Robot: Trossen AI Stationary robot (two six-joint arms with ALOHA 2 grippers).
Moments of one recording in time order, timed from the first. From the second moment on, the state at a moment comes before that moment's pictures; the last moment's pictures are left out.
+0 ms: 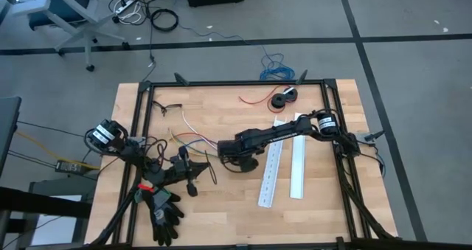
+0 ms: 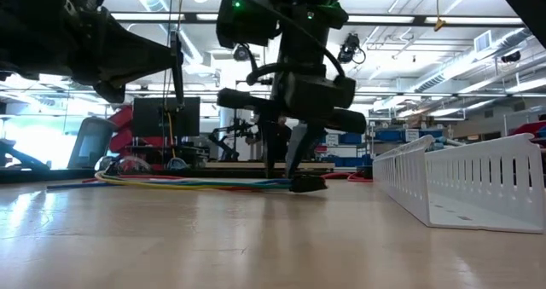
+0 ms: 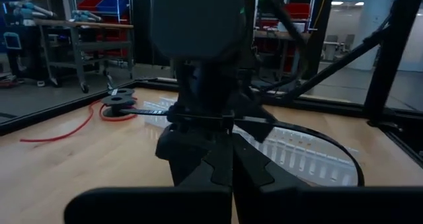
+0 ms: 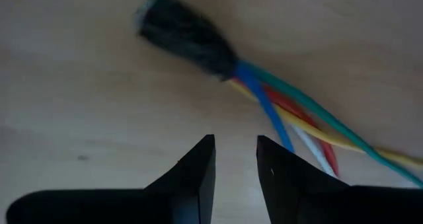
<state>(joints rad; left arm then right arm) -0.65 1.74 0.26 1.57 -0.95 -0.04 0.09 2.19 1.71 -0.85 0.14 -1.82</state>
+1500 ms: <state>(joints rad) -0.65 1.74 0.28 1.57 -0.95 -0.05 -0.01 2.20 1.65 -0.69 -0.36 -0.82</state>
